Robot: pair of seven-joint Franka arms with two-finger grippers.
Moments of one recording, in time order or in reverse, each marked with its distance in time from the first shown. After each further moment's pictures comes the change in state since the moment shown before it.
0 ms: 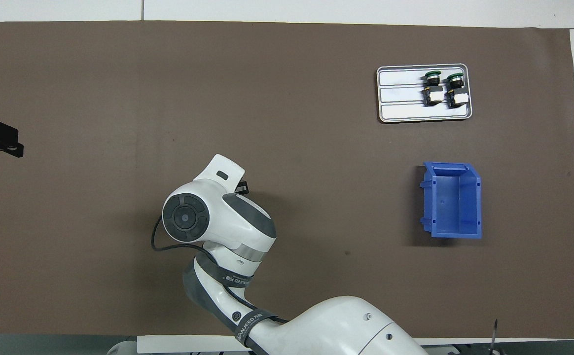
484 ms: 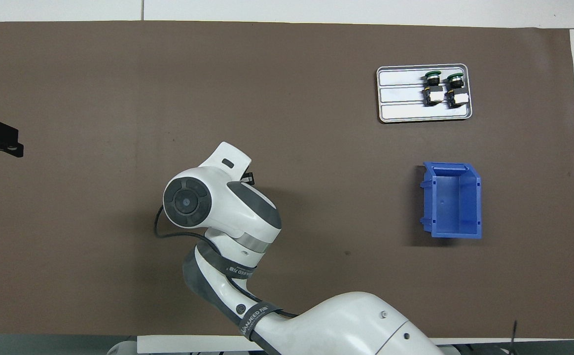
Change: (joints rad) left arm 0.000 0.000 0.000 0.000 0.000 0.000 0.000; right arm -0.056 -0.036 -0.004 0.056 0.000 -0.120 -0.035
